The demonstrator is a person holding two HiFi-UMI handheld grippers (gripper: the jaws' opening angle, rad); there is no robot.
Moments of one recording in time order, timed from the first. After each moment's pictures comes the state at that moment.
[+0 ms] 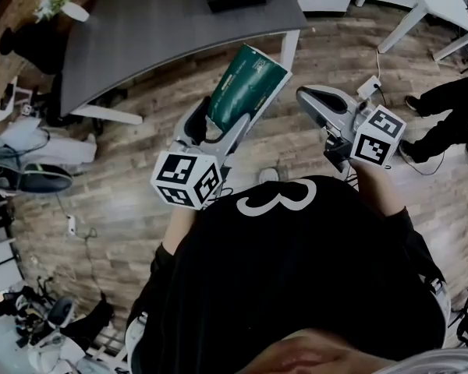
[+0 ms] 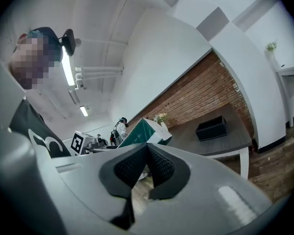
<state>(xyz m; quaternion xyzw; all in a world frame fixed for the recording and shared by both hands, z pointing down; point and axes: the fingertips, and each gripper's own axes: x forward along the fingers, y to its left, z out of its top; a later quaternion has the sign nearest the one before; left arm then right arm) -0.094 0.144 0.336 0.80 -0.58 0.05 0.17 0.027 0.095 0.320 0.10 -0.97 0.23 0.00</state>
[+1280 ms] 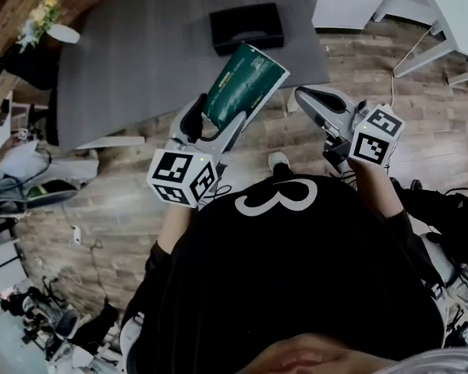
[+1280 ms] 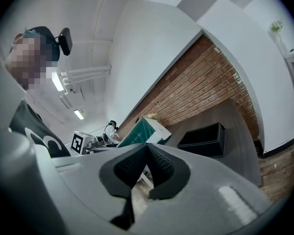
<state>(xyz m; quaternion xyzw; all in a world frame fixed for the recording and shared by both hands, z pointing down) -0.177 -0.081 0.353 0.79 -0.59 0.07 0.16 -0.054 -0.132 0.346 0.08 -0.96 0.26 0.02</state>
